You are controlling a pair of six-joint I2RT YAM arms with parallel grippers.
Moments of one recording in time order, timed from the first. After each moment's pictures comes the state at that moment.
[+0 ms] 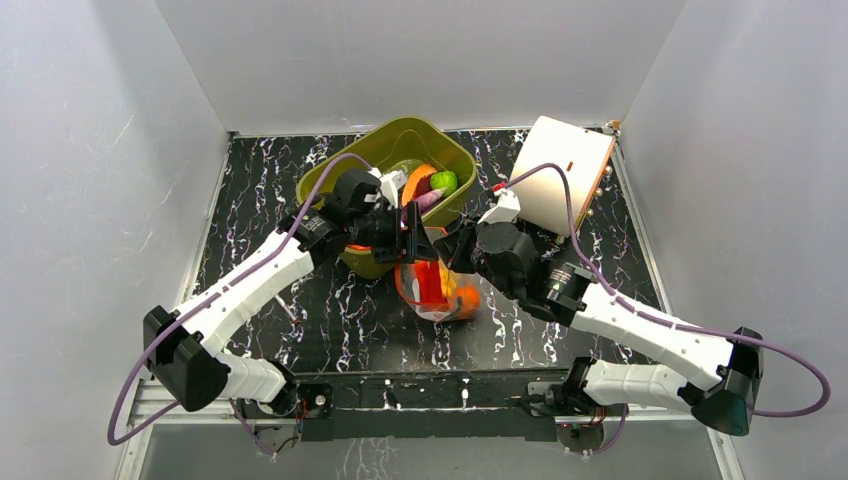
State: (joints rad) left arm -0.68 1.34 1.22 -0.65 0.42 -0.69; right arm 0.99 1.07 0.97 -0.27 0.39 0.84
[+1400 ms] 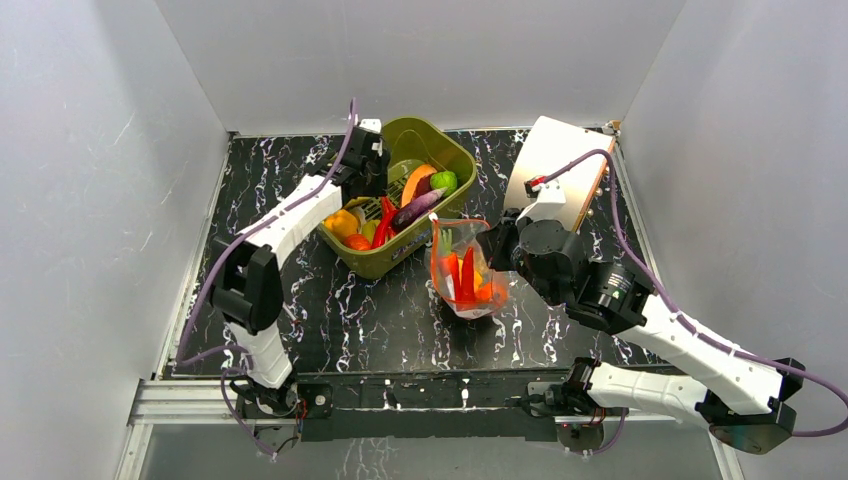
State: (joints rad) left arm -0.47 1.76 1.50 -0.53 -0.24 -0.28; right arm 0.99 0.90 1.11 -0.59 0.54 0.64
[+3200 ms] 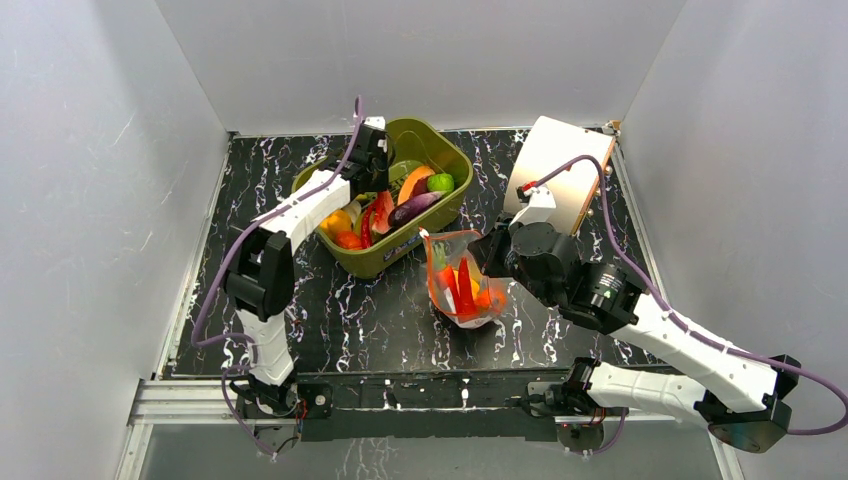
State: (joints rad) left arm -0.45 1.92 1.58 -0.46 -0.22 -0.30; right arm 0.99 0.91 1.08 -0.59 0.45 0.71
